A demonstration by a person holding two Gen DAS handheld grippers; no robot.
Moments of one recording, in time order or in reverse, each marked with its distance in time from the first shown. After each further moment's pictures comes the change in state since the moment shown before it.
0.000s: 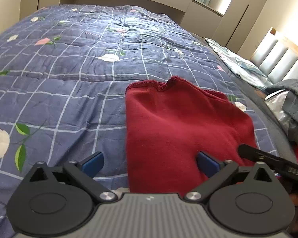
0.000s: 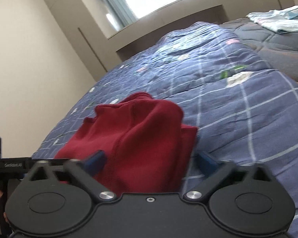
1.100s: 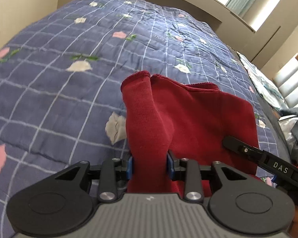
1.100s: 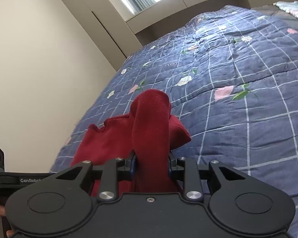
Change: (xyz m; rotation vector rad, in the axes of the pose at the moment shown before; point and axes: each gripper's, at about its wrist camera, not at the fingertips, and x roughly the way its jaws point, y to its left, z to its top) left arm -0.114 0.134 -0.003 -0.195 0.045 0.075; right arm 0.057 0.194 -0.018 -0.011 0.079 0.008
